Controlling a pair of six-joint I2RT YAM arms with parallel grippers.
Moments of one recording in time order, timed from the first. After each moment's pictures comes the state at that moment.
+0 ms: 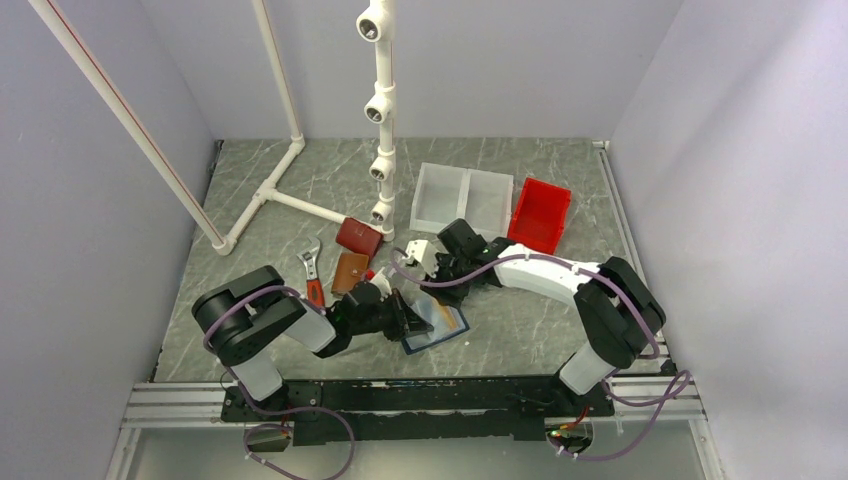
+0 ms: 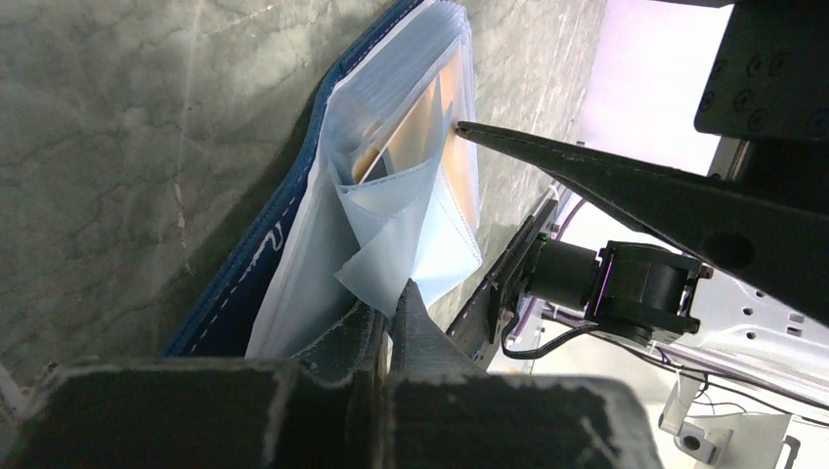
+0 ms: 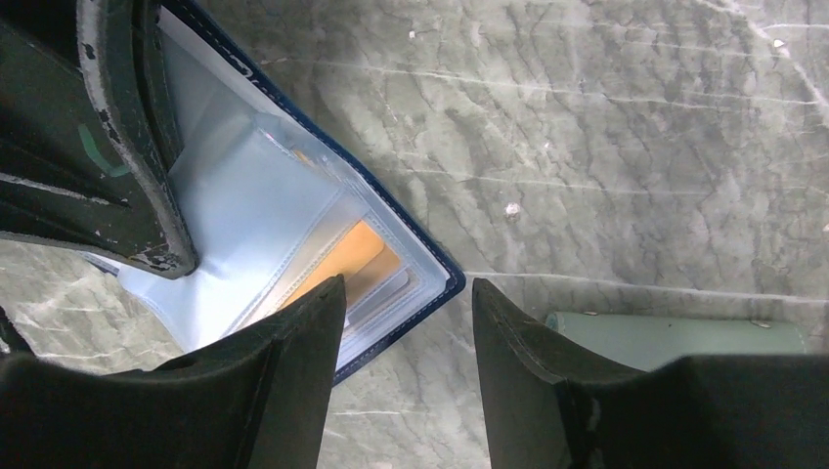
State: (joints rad) left arm -0.88 1.68 0.31 0.90 0.27 -1.26; right arm 0.75 1.59 0.94 -0.41 -0.27 -0.47
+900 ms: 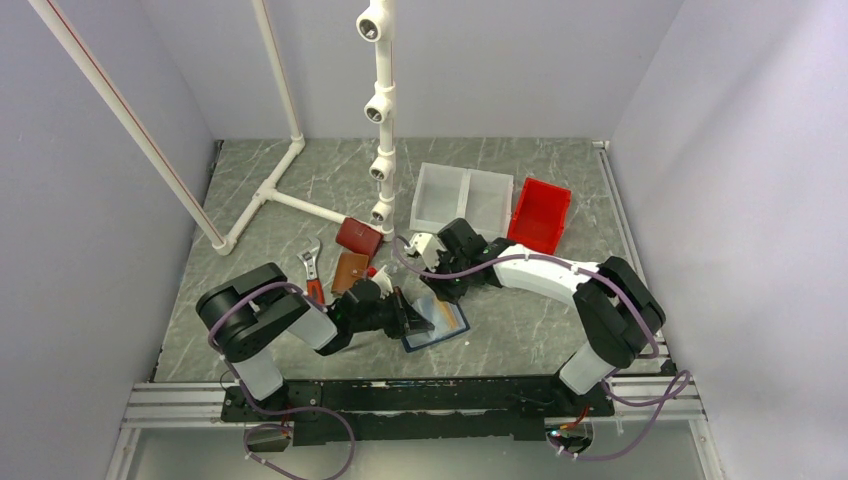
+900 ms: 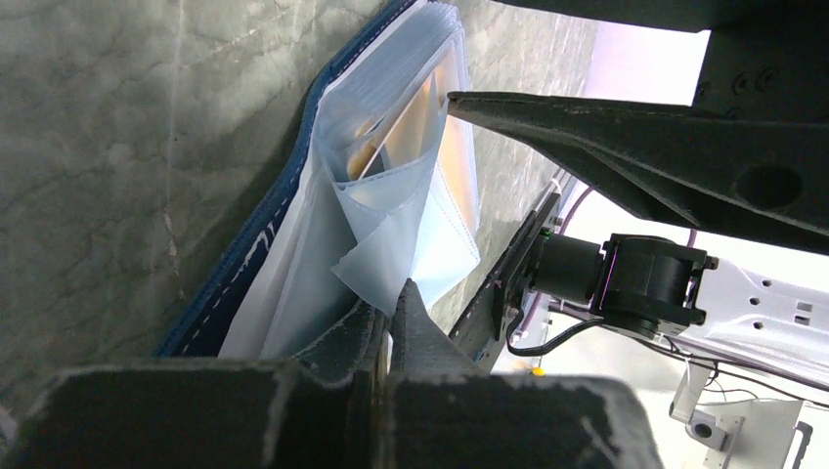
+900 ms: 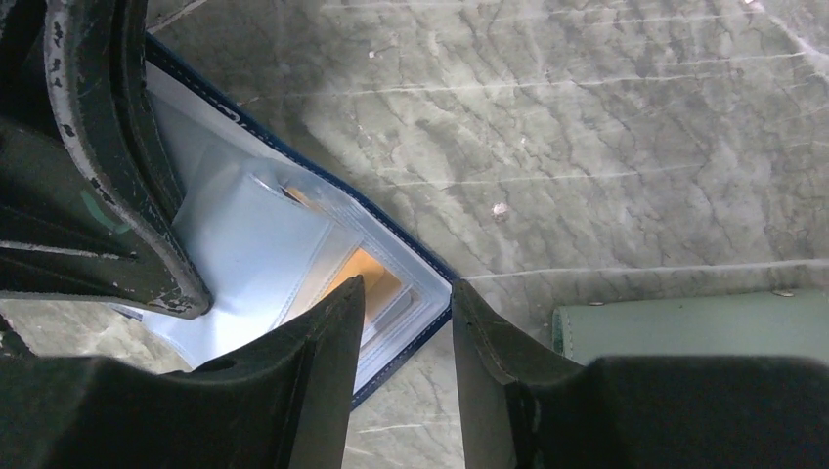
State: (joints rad) left arm -0.87 1.70 0.33 0.91 0.30 -1.22; right arm 0.74 1.59 0.93 -0.37 -0.24 -0.31
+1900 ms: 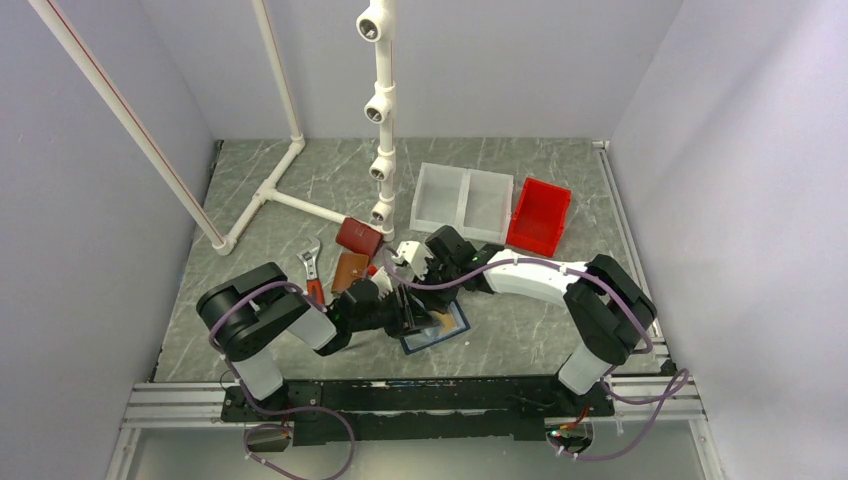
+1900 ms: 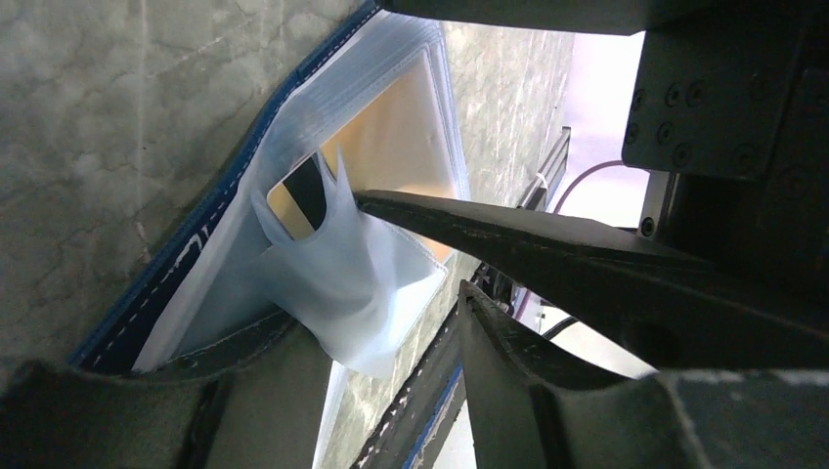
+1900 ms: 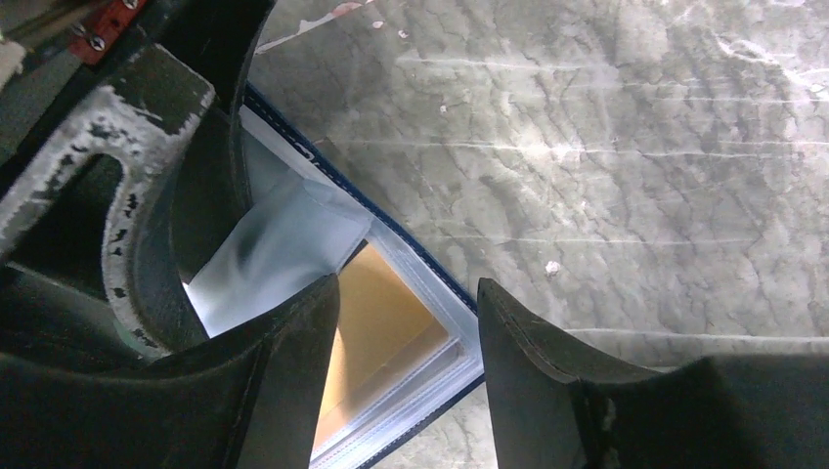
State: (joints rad) left arm -0.85 1.72 0.32 0.97 0.33 -1.22; right arm 0.81 1.63 0.93 -0.31 -0.24 -0.31
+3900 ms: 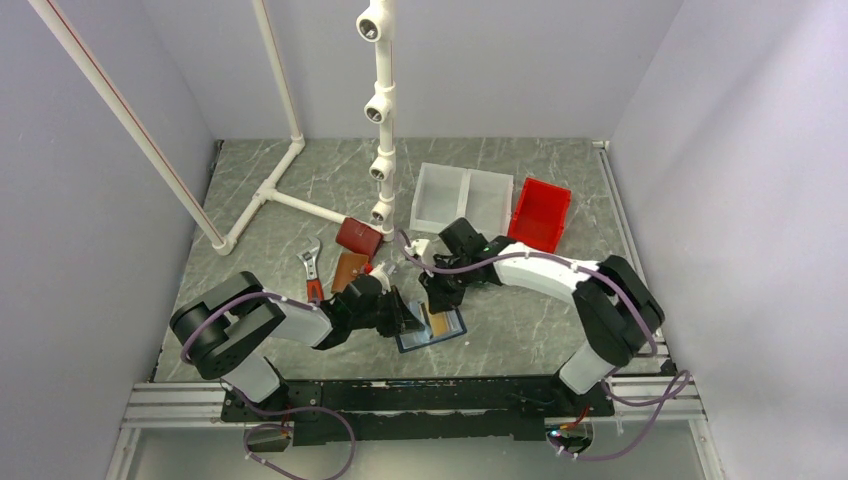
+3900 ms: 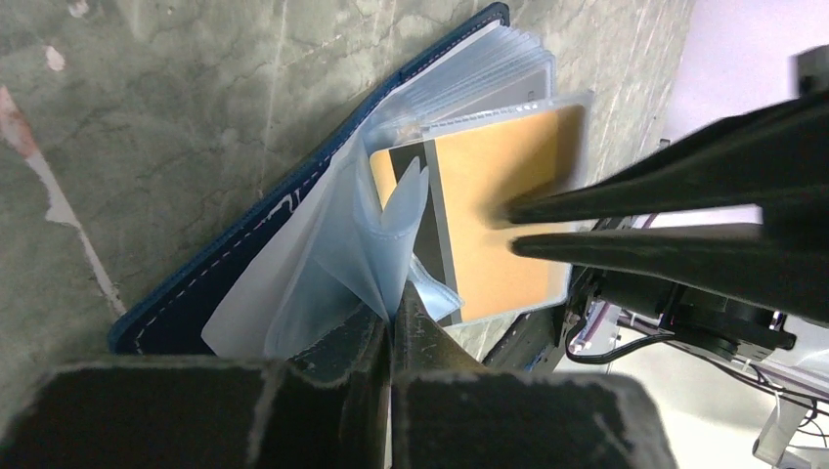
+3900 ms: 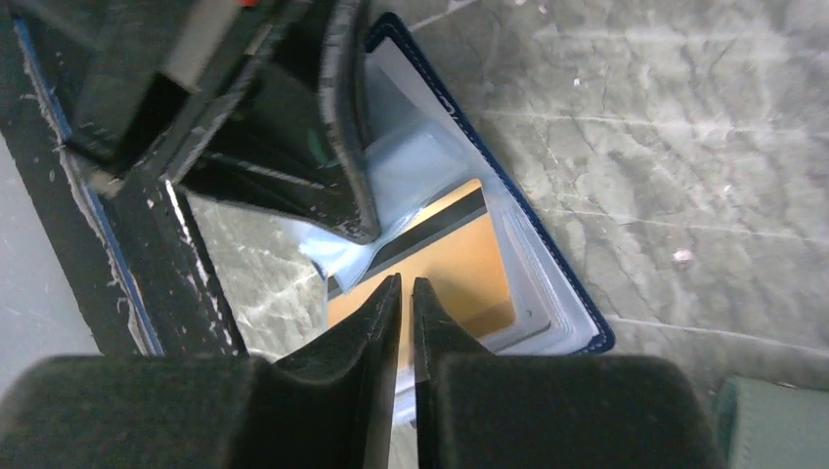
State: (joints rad) left arm -0.85 1.56 0.37 0.59 0.25 -1.10; right arm 0.72 1.57 0.94 -0.43 -0.56 -0.28
